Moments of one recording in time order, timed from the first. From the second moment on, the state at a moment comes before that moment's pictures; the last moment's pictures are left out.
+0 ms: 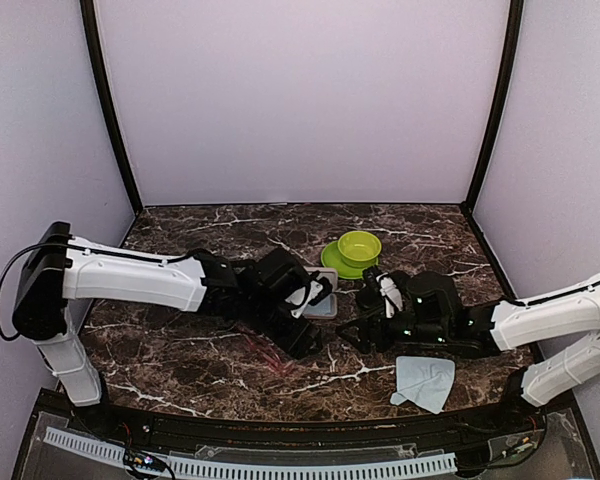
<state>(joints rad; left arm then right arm) -1.10 1.77 1.23 -0.46 0.07 -0.34 0.97 1.28 0.47 0.29 -0.08 0.44</state>
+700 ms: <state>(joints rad) -0.97 1.53 1.09 -0.70 0.15 0.45 0.94 1.18 0.43 0.27 -0.09 0.40</state>
